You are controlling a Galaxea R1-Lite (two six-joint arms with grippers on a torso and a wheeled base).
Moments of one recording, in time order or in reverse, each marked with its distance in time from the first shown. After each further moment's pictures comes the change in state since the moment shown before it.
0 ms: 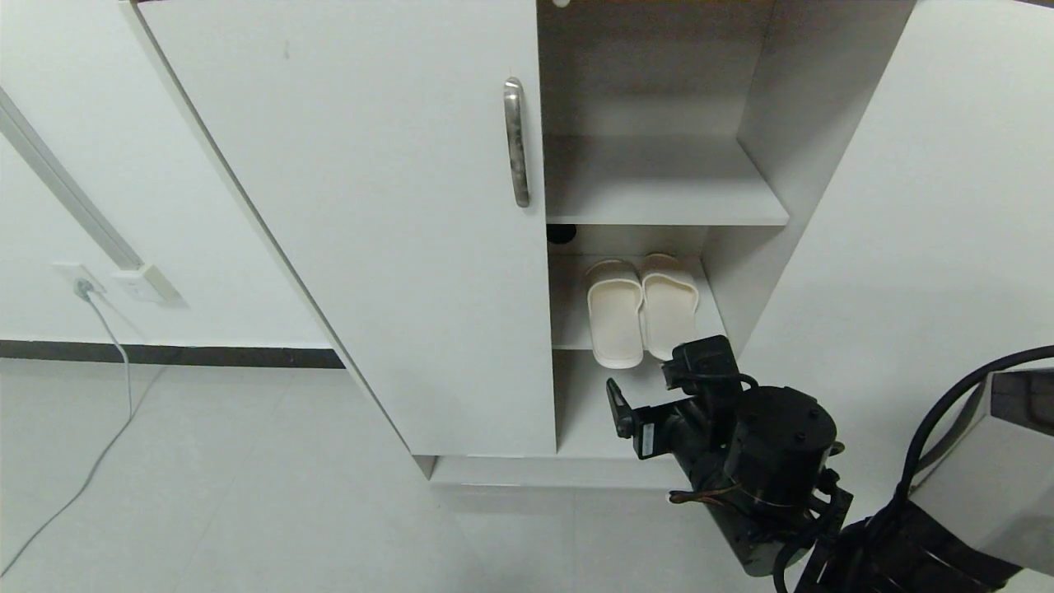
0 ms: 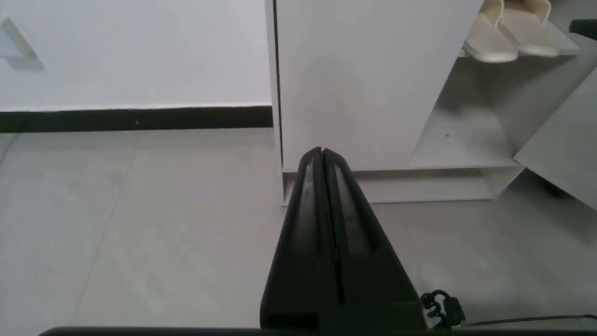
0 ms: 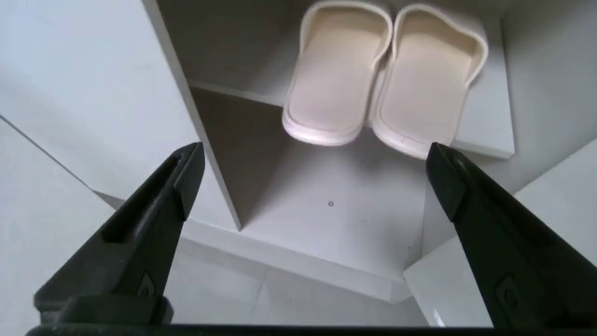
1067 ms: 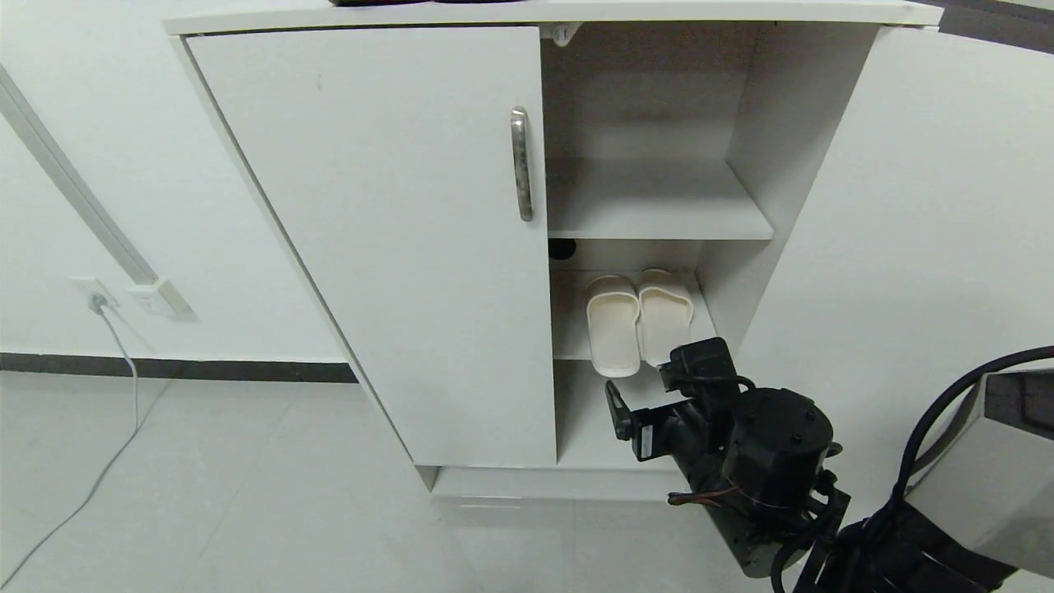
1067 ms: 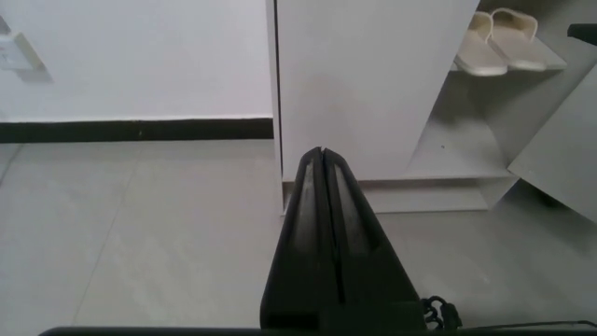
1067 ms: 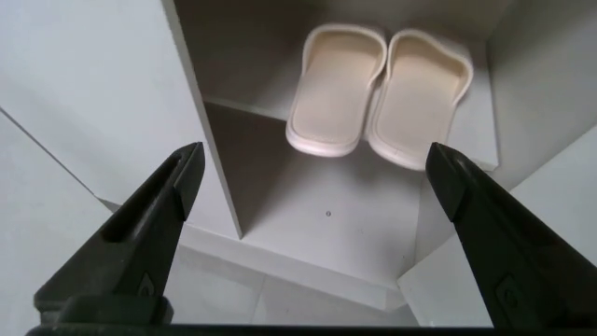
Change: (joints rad) left arm 0.000 0.000 0.000 0.000 0.000 -0.003; right arm 0.000 0.005 0.001 0.000 -0.001 -0.002
